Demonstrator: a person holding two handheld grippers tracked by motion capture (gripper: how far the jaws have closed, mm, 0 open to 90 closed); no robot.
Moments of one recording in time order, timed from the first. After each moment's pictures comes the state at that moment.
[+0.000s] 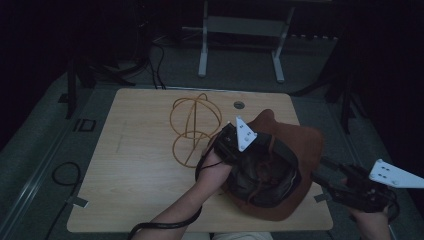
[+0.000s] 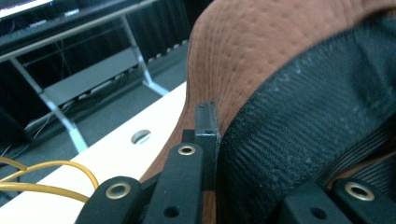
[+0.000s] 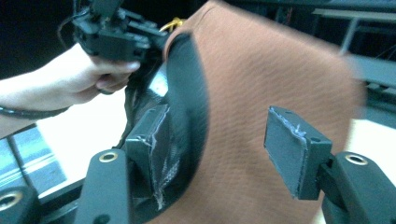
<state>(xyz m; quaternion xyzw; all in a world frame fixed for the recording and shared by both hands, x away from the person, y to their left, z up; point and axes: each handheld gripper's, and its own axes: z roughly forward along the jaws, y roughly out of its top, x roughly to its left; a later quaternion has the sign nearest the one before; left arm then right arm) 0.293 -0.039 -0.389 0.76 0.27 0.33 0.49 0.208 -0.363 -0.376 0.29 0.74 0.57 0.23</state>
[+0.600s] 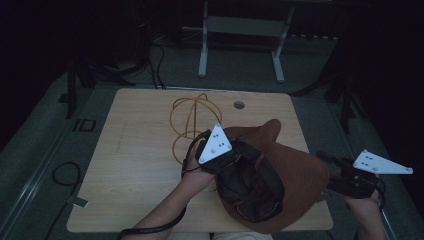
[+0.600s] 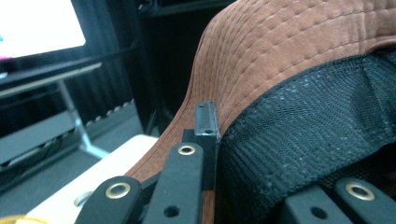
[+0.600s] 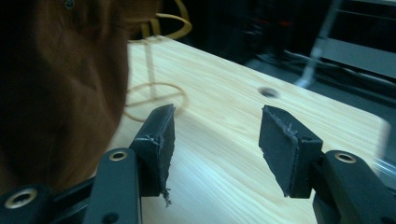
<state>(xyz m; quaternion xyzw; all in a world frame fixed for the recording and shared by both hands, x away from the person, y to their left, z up) 0.270 0.004 -0.389 0.71 0.13 0.24 0.64 0.249 -0.363 -0.400 0.29 0.76 0.53 0.23</state>
